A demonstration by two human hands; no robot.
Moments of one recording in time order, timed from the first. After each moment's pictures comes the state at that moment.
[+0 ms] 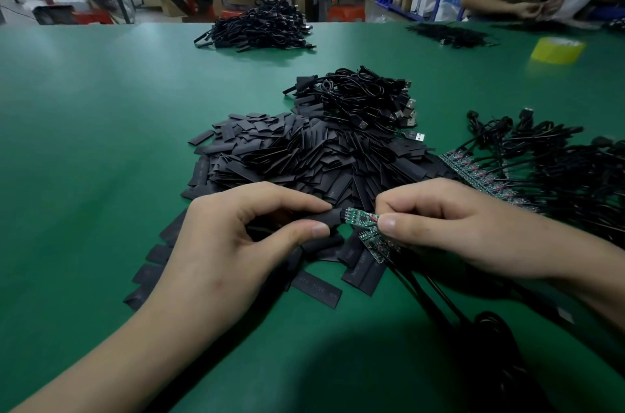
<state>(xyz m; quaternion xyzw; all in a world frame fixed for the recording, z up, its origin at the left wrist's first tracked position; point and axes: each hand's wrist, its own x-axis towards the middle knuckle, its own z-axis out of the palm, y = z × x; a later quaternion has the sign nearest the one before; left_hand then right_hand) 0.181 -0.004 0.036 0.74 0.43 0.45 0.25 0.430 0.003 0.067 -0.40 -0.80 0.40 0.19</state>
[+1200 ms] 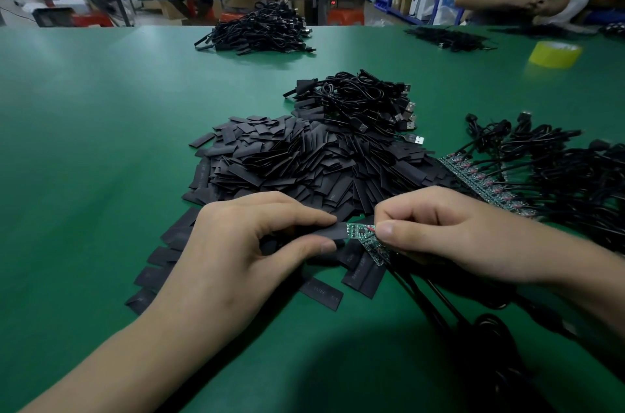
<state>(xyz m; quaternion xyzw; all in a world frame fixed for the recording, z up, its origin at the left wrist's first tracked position) 0.182 -0.006 0.040 0.81 0.40 0.40 0.17 0.432 0.003 0.063 -0.42 -0.78 0.43 0.17</state>
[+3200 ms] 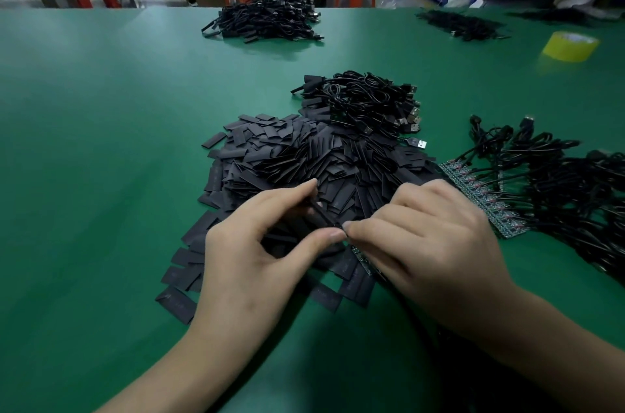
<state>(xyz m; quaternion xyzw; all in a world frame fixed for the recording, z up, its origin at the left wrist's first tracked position) 0.196 -0.014 0.039 0.68 0.46 0.52 0.23 0.401 -0.012 0.051 -0.37 -0.84 -0.21 0.34</state>
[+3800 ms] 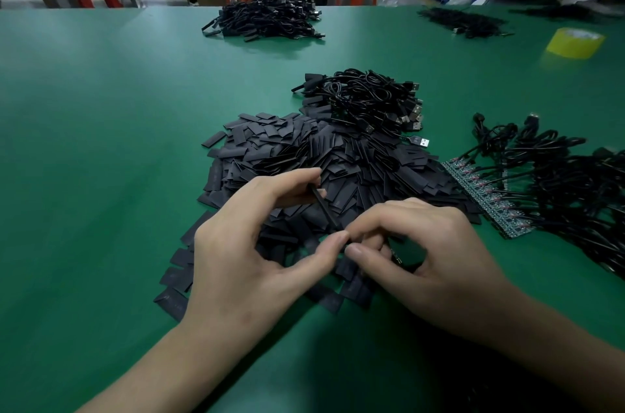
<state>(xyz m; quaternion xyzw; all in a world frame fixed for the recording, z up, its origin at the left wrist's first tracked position) 0.193 -0.013 0.047 0.73 0.40 0.53 0.15 0.399 -0.018 0.054 -0.42 -0.82 0.14 0.36</state>
